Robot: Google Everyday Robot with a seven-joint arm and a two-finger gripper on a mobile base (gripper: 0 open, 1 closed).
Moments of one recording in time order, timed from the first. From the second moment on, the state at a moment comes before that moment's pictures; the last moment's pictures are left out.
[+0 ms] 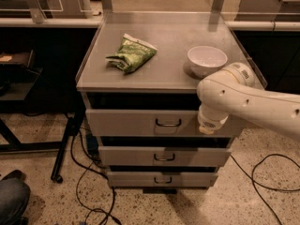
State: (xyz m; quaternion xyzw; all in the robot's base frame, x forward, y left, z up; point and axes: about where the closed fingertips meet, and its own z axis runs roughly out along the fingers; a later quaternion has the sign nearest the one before) arm 0.574 -0.206 0.672 -0.54 0.83 -0.11 0.10
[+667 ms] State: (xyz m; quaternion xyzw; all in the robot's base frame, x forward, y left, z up) arm 0.602 -0.212 0.665 -0.53 0.83 -0.13 0.10
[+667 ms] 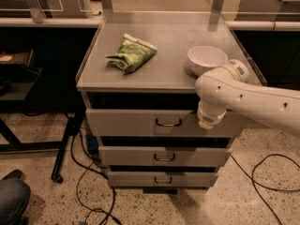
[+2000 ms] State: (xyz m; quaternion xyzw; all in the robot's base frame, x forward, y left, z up) arm 0.602 -0.212 0.665 -0.53 0.83 -0.13 0.10
